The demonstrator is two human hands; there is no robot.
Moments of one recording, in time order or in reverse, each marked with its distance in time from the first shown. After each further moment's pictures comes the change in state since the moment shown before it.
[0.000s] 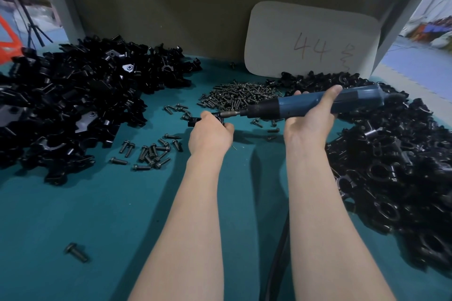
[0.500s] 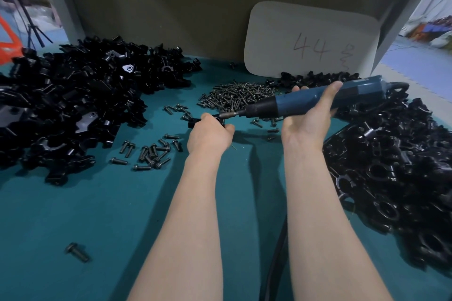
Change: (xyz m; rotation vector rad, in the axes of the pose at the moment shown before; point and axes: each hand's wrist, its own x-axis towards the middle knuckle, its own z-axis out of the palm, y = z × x) left_hand 0.000 0.000 -0.003 0.016 -0.070 -0.025; right_hand -0.002 0.002 -0.002 0.008 -0.130 0.007
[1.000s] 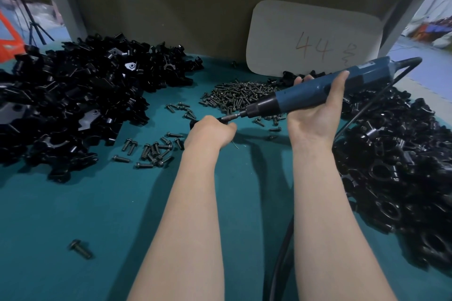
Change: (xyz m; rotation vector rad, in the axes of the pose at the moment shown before) left_hand -0.003 0.001 -0.013 0.001 -0.159 -0.047; right_hand -0.007 -0.011 0.001 0.046 -0.195 0.017
